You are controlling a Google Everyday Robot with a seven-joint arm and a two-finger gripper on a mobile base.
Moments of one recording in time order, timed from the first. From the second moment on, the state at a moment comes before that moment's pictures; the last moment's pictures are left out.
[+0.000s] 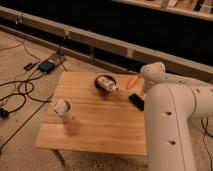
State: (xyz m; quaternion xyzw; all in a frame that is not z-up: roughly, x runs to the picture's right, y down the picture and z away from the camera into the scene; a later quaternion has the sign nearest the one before) arm 0.299 0.097 0.954 -0.06 0.35 0.87 0.34
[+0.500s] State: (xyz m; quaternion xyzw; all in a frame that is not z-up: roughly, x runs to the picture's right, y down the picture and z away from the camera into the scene) arm 0.268 0.124 0.935 -0.09 0.35 0.86 0.36
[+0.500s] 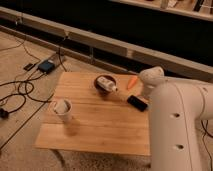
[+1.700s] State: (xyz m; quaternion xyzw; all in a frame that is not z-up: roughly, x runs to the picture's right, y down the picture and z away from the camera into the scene) arm 0.172 0.126 0.887 -0.18 0.29 0.84 0.43
